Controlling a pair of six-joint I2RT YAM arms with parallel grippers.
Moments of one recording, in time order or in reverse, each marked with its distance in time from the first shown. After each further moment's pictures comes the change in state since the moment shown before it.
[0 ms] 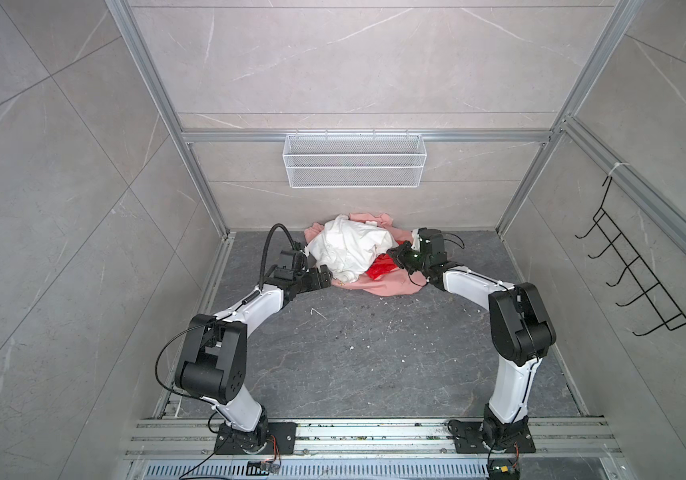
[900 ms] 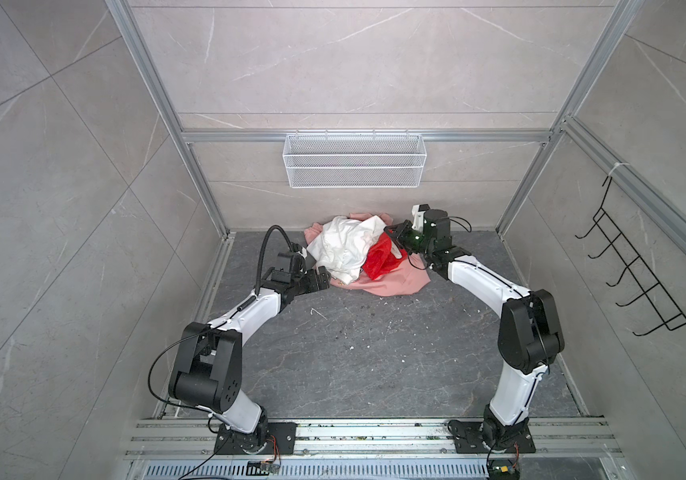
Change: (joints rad) left arm -0.001 -0.063 -0.040 -0.006 -0.017 -0.007; right arm 0.022 -0.073 0.160 -0.066 -0.011 -0.034
